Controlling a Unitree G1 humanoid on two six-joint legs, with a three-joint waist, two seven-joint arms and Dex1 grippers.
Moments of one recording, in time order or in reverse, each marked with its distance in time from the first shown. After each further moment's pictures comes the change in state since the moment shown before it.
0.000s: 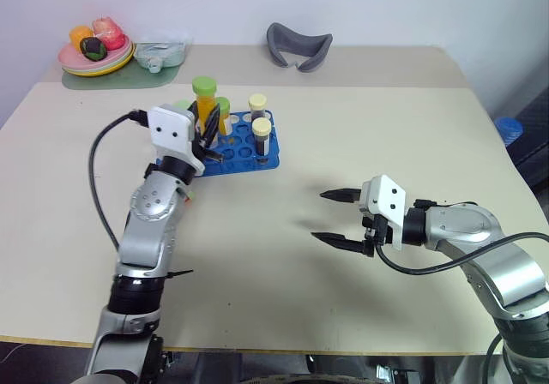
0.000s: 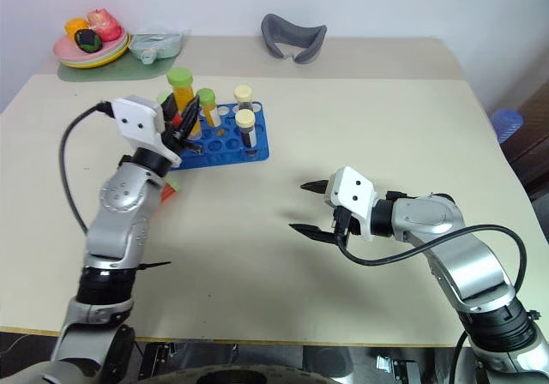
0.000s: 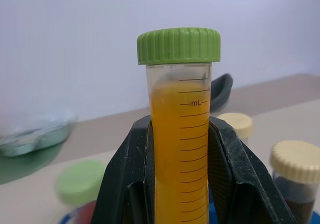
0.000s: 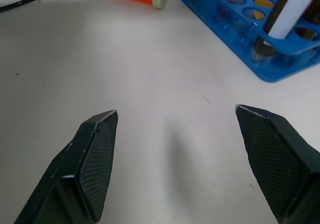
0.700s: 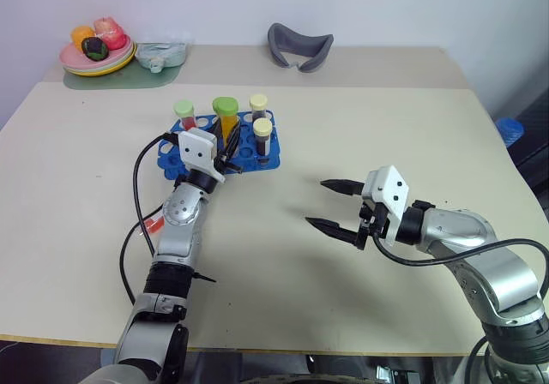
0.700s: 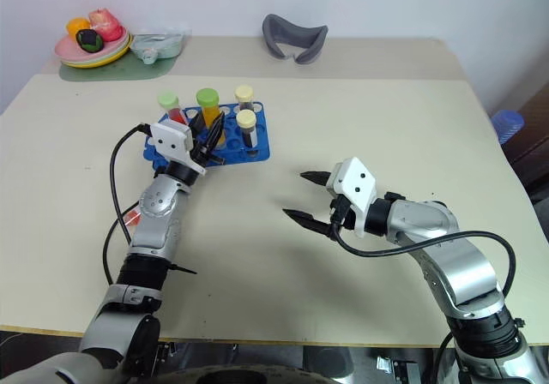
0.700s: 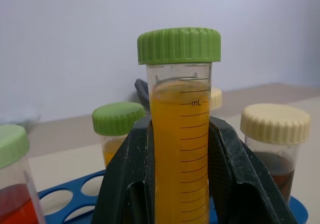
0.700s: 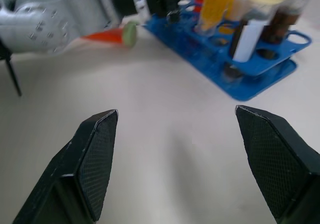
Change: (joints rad) left arm -0.076 -0.100 0.006 0.406 0.028 -0.372 -0.128; right arm 0.020 0.111 -0.050 -0.027 0.065 0.030 -0.123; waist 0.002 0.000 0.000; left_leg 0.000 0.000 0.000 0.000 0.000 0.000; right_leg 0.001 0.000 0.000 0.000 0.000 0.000
